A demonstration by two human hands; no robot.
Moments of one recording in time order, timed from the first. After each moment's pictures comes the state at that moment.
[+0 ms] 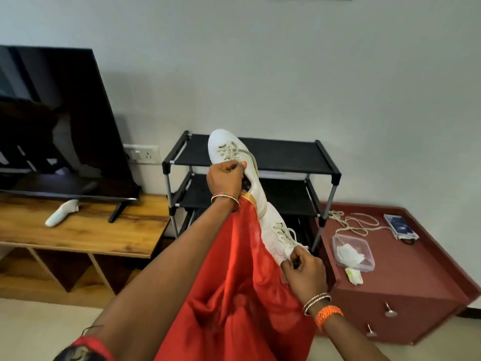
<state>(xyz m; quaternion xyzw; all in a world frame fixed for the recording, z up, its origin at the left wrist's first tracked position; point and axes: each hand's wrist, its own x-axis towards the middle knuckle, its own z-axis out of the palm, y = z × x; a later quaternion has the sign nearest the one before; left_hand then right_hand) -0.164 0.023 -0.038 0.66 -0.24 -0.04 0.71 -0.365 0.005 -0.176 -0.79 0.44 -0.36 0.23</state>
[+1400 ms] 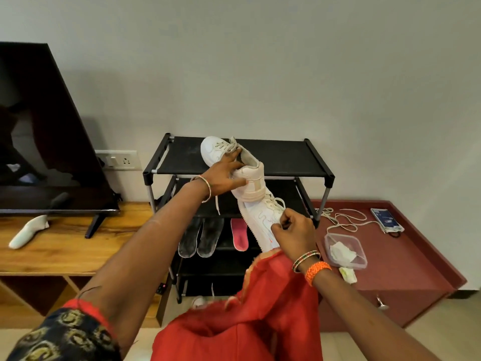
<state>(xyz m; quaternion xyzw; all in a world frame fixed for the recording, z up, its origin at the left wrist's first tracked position) -0.075 -0.028 -0.030 0.70 -0.65 -0.09 0.26 -0.302 -0.045 -0.107 -0.77 0.44 -0.39 0.23</state>
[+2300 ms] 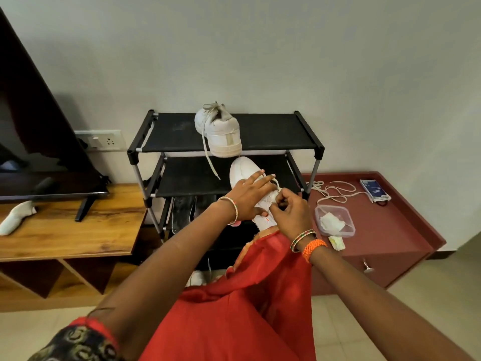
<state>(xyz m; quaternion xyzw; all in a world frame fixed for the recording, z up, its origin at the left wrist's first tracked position) -0.170 -0.022 -0.106 0.63 -0.78 0.02 0.05 -0.322 -0.046 -0.127 -0.76 0.45 -0.38 0.26</state>
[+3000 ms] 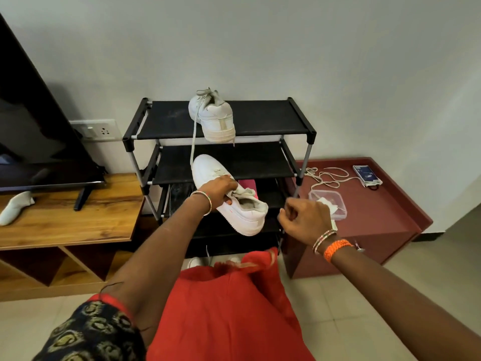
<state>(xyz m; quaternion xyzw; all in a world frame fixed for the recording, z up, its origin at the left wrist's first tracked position) -0.132 0.006 -0.130 0.70 -0.70 -0.09 0.05 -0.388 -0.020 -0.130 -0.87 0.38 -0.31 0.02</state>
